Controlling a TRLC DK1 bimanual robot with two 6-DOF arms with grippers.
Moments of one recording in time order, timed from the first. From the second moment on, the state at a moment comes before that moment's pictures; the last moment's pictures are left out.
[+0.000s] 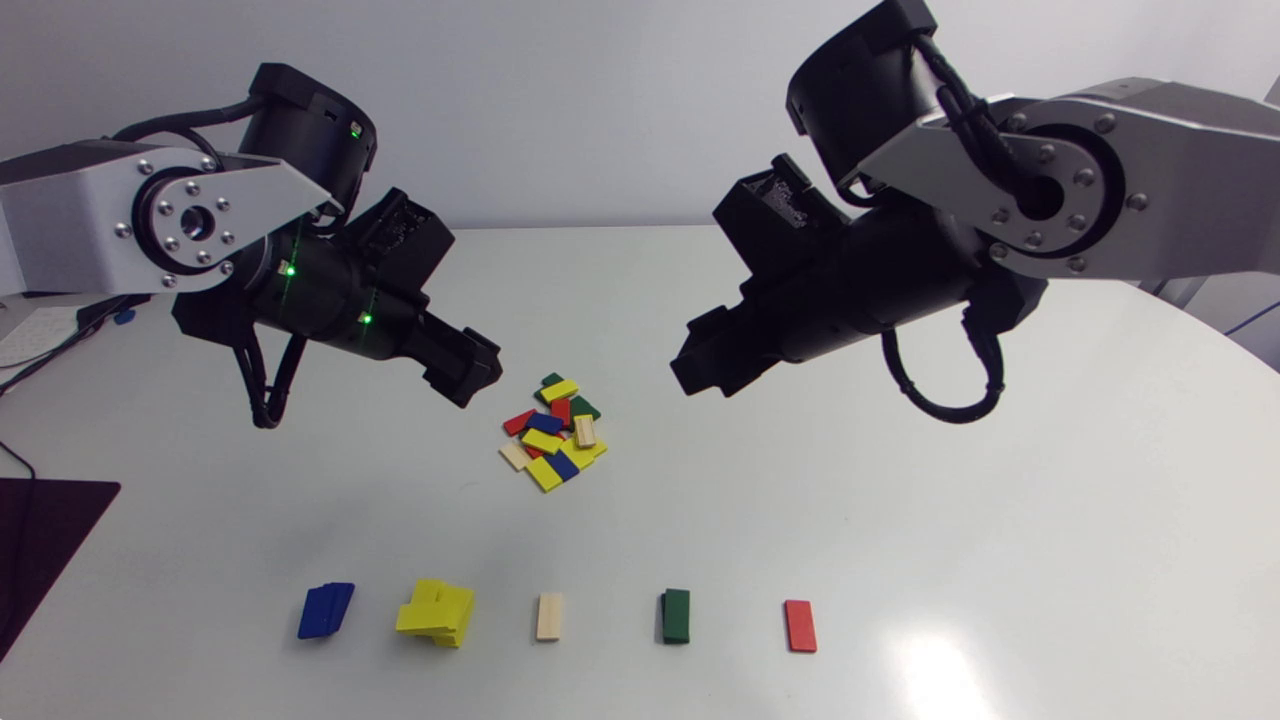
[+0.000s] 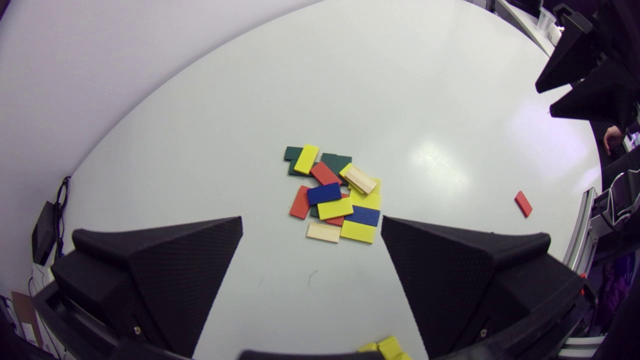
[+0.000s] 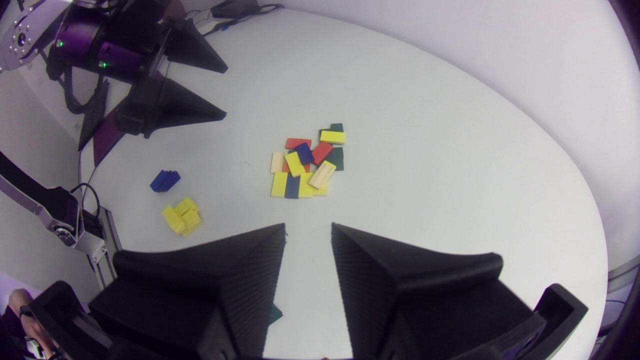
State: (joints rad) left arm -0.34 1.47 1.15 -0.57 0.06 0.30; right arm 0.58 1.44 1.23 -0.57 -0.21 -0.06
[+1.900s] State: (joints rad) left arm -0.28 1.33 0.80 -0.37 0.06 0.45; right arm 0.52 2.32 1.91 -0.83 -0.49 -0.91
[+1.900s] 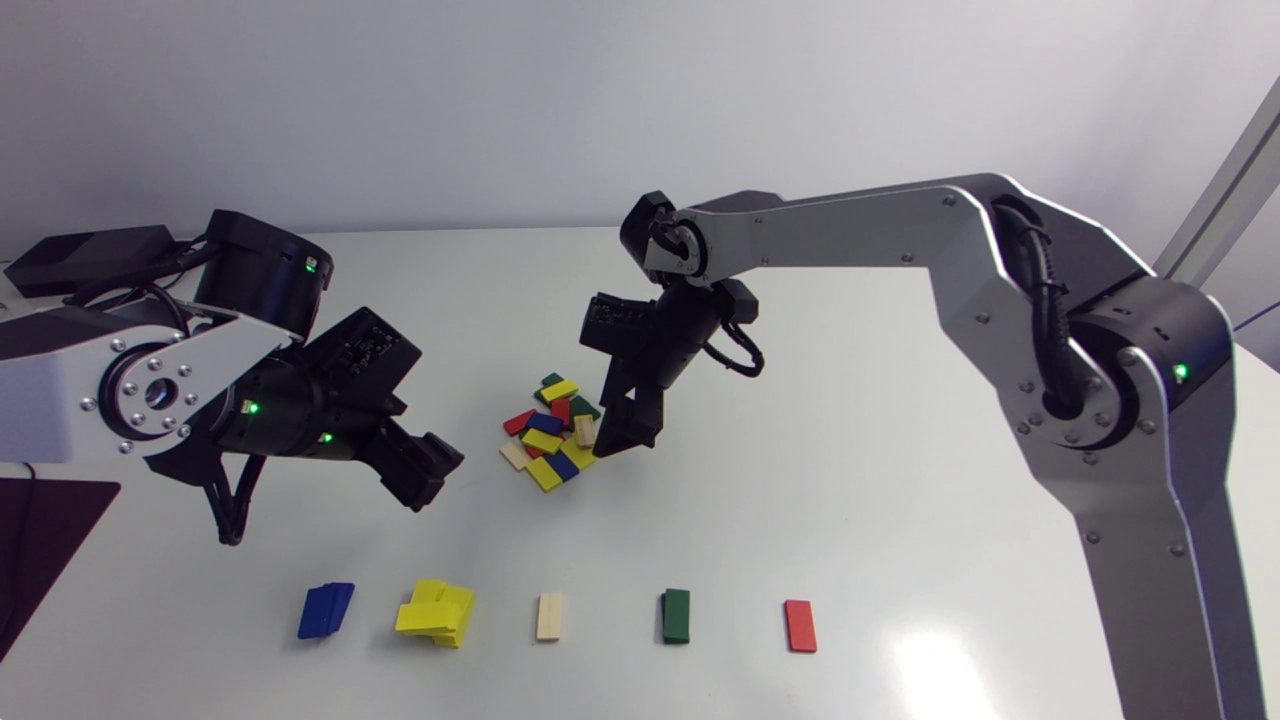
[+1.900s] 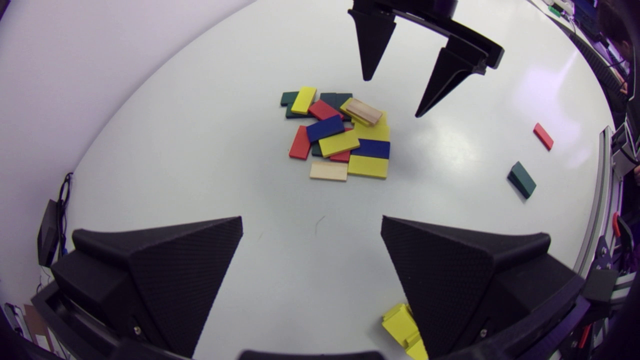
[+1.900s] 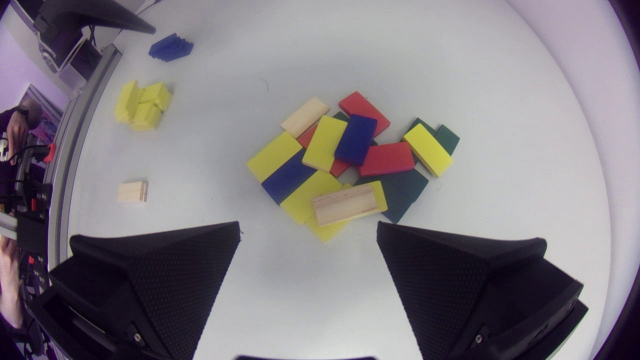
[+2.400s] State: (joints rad) left arm -0.27 1.36 0.80 -0.32 0.07 0.46; right arm 0.54 2.45 2.11 -0.92 -0.44 -1.00
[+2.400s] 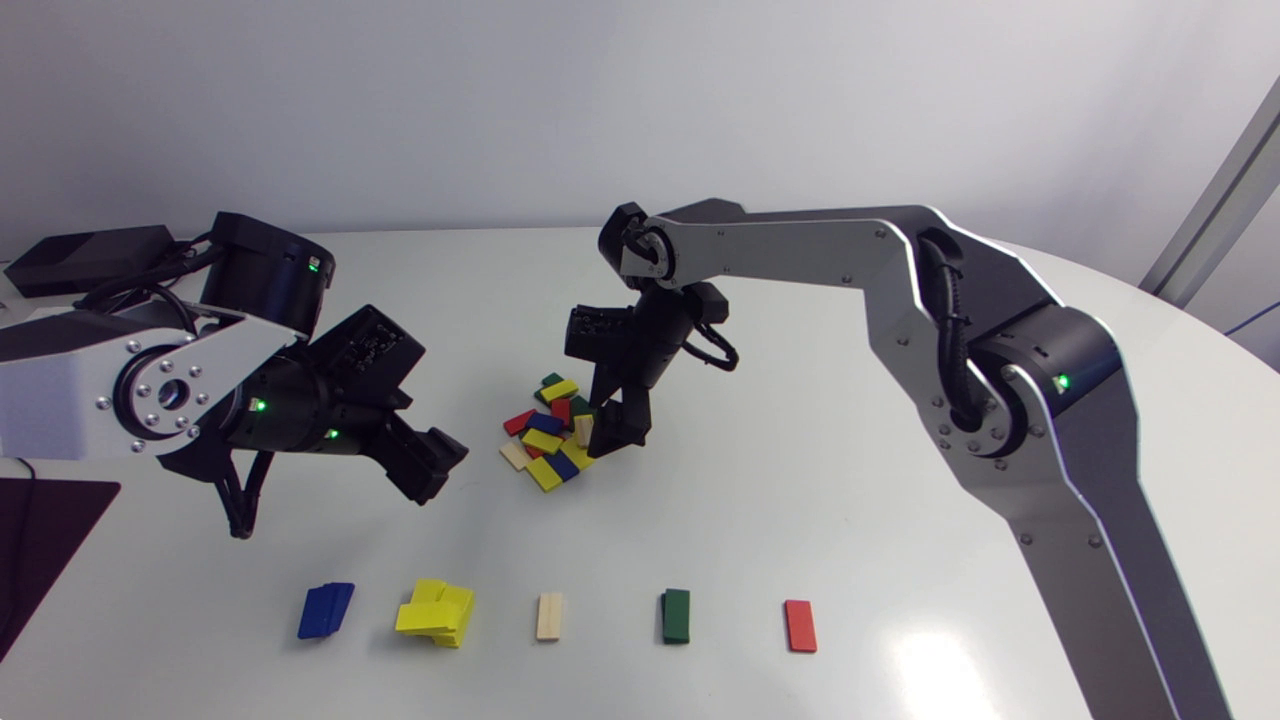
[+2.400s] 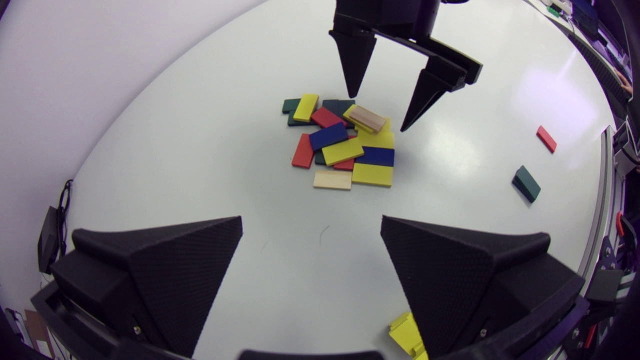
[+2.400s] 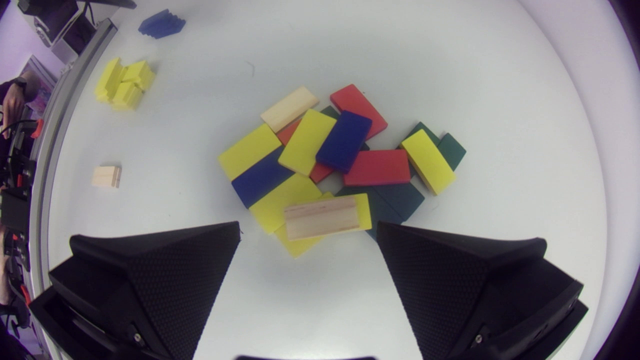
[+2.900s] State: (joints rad) left arm -0.26 1.39 0.80 -0.30 0.08 0.48; right arm 0.57 2.47 2.15 -0.92 -0.37 -1.01
